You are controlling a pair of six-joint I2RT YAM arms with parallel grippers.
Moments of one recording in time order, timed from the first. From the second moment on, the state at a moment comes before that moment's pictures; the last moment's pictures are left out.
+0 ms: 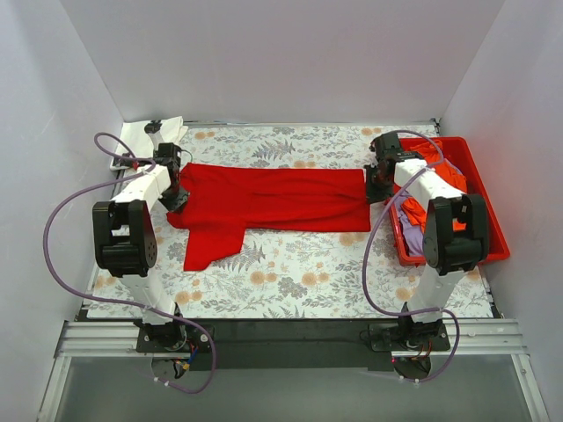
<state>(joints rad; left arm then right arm) 0.01 1.81 1.33 -0.80 -0.30 -0.77 0.18 1.80 1.34 -0.69 -0.02 0.20</state>
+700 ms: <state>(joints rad) 0.02 1.89 1.45 -0.76 -0.31 -0.73 0.18 1.87 1.38 -0.68 -0.03 0.19</state>
